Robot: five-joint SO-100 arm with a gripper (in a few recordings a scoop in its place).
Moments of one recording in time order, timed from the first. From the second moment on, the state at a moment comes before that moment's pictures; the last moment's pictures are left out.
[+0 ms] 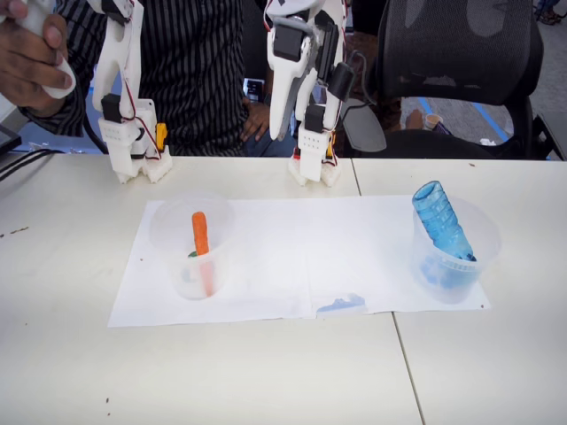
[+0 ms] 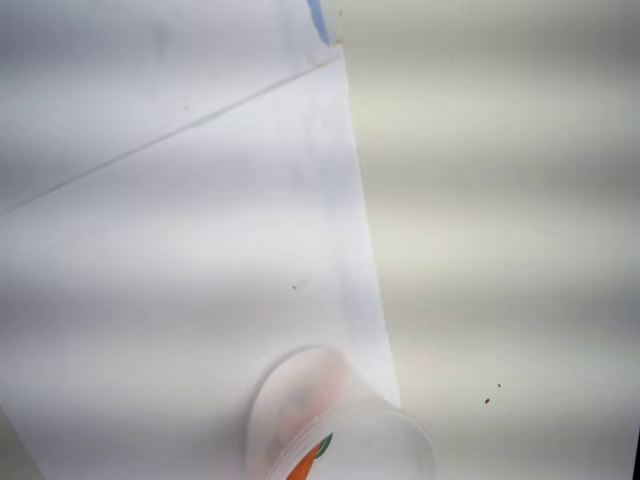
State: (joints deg) arm 19.8 118.9 78.2 91.1 -1.2
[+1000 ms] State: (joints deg) arm 5.8 171.5 150.8 60.3 -1.2
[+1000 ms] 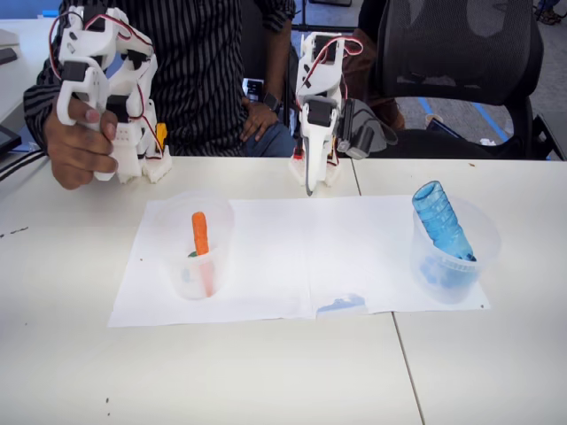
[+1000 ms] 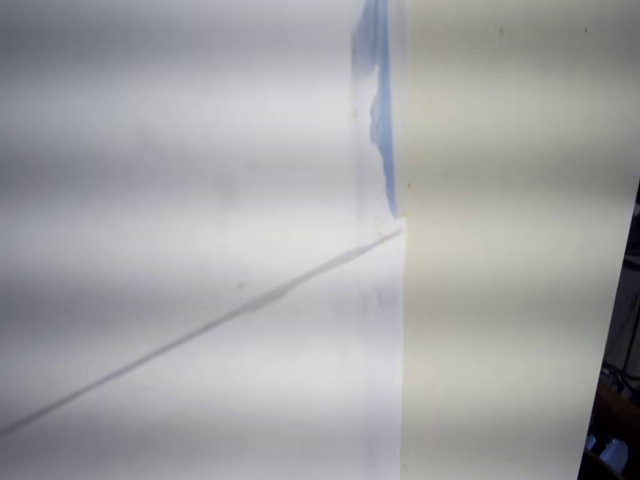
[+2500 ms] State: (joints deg) arm 3.0 189.6 174.3 62.8 -1.2
